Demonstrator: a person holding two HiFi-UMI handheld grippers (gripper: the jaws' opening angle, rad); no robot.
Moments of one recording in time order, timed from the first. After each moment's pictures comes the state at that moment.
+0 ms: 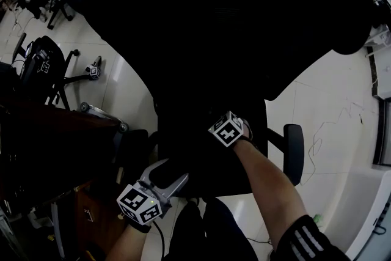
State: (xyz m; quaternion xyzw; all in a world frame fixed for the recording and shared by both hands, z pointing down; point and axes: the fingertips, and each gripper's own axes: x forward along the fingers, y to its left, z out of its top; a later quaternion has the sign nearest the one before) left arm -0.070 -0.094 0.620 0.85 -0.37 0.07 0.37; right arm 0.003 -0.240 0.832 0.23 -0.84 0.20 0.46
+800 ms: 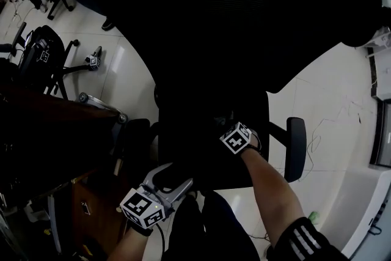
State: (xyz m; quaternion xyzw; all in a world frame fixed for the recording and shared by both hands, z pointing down) left arm -0.068 -0.050 0.626 0.85 -0.36 0.07 0.38; right arm 0.056 -0.163 0.893 0.22 -0.79 0.21 0.54
